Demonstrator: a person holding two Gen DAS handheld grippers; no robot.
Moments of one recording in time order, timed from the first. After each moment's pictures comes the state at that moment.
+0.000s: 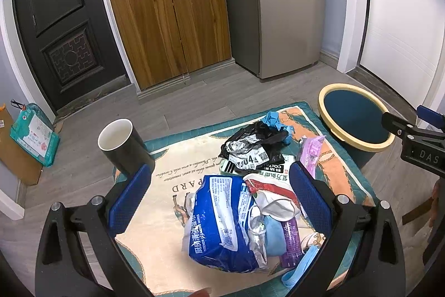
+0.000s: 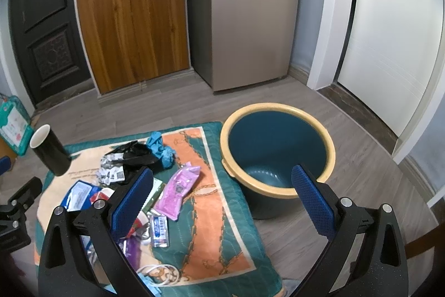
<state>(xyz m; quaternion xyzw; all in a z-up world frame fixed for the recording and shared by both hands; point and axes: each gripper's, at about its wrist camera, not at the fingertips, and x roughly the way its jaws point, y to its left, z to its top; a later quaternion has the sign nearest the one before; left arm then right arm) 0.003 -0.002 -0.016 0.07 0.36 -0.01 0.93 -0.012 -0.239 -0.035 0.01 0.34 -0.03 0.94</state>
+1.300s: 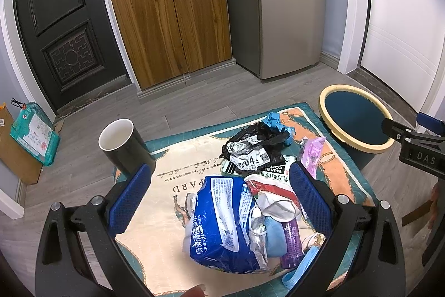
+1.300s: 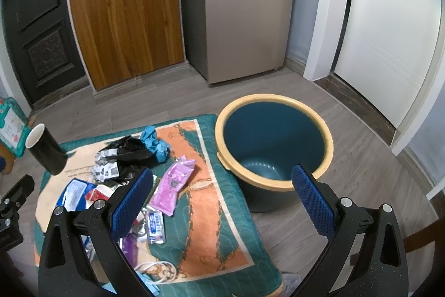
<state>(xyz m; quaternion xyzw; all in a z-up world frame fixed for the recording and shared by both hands) 0.004 -0.001 -0.012 0.06 0.36 -0.01 0.93 -0.015 -0.249 -0.043 0.02 0.35 -0.05 0.93</state>
